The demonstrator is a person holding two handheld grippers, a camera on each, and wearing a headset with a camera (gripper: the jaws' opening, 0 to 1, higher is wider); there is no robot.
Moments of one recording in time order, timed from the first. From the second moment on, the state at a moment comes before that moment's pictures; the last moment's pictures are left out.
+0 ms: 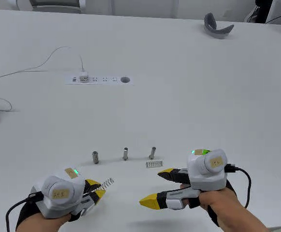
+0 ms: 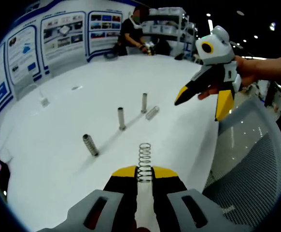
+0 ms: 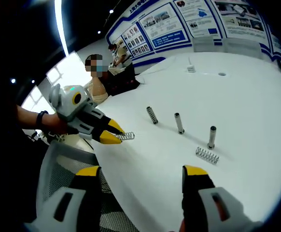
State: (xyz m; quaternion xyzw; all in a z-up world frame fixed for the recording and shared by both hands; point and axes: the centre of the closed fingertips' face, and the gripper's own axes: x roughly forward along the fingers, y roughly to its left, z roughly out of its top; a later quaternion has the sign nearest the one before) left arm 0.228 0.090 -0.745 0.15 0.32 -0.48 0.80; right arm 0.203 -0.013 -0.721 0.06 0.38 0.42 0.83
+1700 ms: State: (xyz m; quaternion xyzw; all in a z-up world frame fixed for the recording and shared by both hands) left arm 0.211 0.052 -0.692 0.17 0.25 -0.53 0.79; right arm 0.221 0.050 -0.681 0.21 0.34 0.48 0.78
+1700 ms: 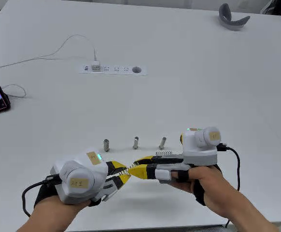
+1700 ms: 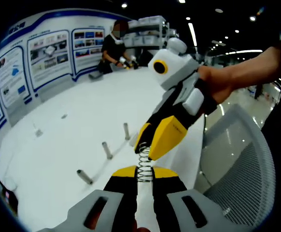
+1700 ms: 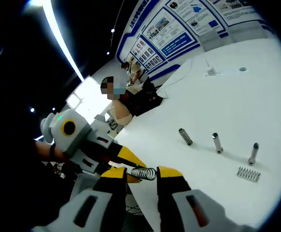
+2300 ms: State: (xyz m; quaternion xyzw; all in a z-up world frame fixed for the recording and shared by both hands) left arm 0.211 0.048 -0.687 0.16 0.25 -0.54 0.79; right arm 0.222 0.052 -0.670 0.22 0.33 0.49 0.78
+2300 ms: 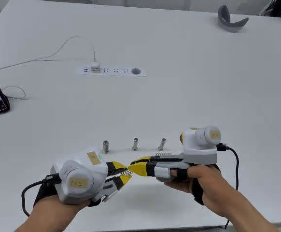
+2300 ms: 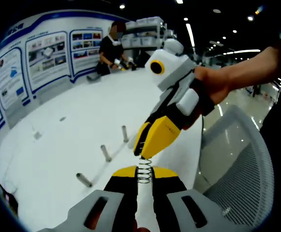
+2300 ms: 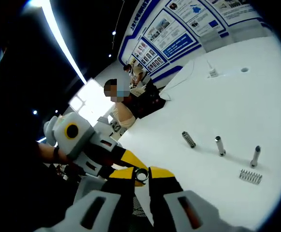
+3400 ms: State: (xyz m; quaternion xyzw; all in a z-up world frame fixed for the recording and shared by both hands) left arm 0.235 0.021 -0.647 0.12 0.20 -0.60 0.77; right arm 0.235 0.046 -0.629 -0.13 0.35 0.61 0.70
